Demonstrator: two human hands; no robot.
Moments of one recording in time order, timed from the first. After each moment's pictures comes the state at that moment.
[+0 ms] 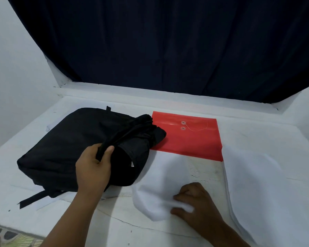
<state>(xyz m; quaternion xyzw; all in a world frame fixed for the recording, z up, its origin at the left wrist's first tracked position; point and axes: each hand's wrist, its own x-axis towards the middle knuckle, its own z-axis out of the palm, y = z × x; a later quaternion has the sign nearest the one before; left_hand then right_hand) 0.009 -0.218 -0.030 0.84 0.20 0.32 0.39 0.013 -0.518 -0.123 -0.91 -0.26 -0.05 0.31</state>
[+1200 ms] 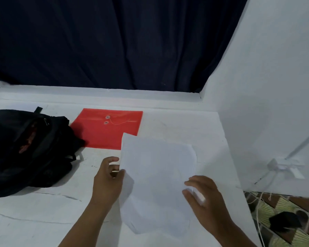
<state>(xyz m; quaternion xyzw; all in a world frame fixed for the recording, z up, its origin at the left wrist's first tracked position) 0.023 -0.585 -0.070 0.81 0.23 0.11 0.53 0.018 -0.872 -0.119 -0.89 -0.16 -0.18 0.39</state>
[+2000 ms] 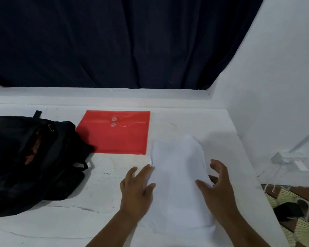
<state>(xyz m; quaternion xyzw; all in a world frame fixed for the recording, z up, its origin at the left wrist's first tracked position) 0.040 -0.572 -0.140 0.93 0.01 0.12 0.34 0.039 -0.806 -0.069 -0.81 0.18 -0.01 0.56</state>
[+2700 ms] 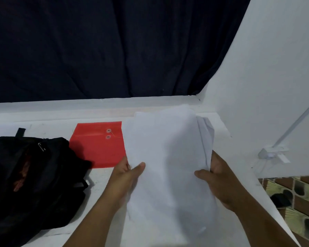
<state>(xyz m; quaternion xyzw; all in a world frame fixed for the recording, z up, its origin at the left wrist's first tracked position) 0.087 -0.531 -0.038 0.60 0.10 -0.09 0.79 0.051 -0.772 0.008 -0.79 0.07 0.03 0.60</state>
